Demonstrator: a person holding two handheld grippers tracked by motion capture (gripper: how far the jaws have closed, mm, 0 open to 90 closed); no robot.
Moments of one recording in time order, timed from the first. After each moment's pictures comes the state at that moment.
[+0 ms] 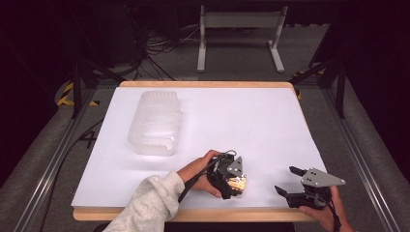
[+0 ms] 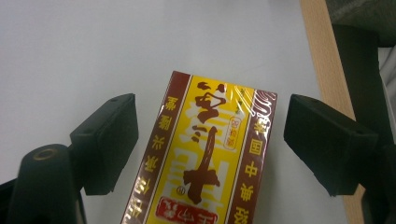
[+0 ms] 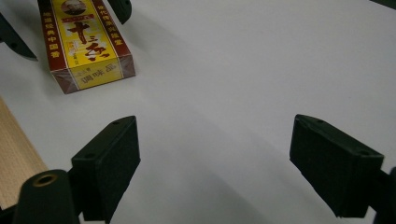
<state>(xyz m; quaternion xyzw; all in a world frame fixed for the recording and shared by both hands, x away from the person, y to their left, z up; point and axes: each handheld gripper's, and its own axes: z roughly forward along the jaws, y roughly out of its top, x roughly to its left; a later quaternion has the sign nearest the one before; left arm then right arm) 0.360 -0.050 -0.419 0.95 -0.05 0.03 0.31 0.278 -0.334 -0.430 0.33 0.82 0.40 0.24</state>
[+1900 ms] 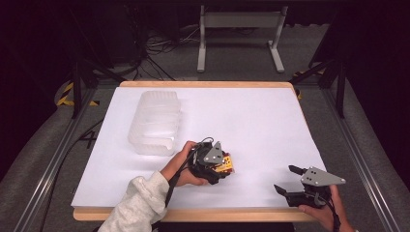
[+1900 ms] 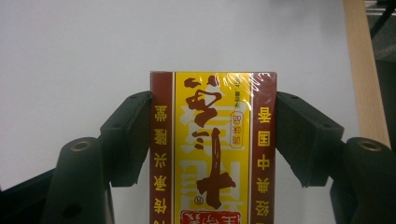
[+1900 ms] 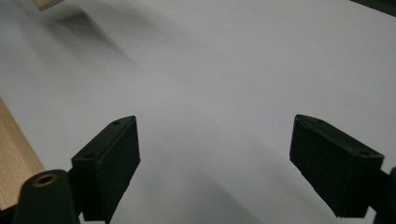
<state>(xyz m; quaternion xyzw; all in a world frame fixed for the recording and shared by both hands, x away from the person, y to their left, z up) 0.367 0.011 -0.386 0.91 0.05 0.12 0.38 0.280 -0.333 -0.427 0.32 0.82 0.41 0.24</state>
